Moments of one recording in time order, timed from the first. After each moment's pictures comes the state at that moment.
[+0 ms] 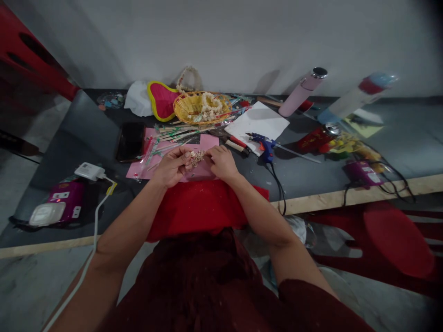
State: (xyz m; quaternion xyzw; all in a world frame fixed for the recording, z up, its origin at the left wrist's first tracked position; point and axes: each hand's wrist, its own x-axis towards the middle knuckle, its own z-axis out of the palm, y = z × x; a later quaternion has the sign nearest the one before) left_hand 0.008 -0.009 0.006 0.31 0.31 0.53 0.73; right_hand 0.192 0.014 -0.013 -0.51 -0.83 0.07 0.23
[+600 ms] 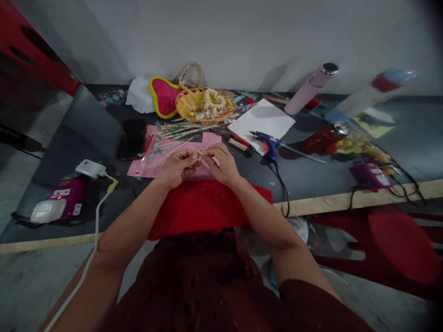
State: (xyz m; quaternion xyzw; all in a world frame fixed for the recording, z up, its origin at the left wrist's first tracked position) left_hand 0.012 -0.014 0.004 0.34 0.37 0.47 0.73; right_hand 0.181 0.002 -0.004 -0.32 -0.80 0.16 0.47
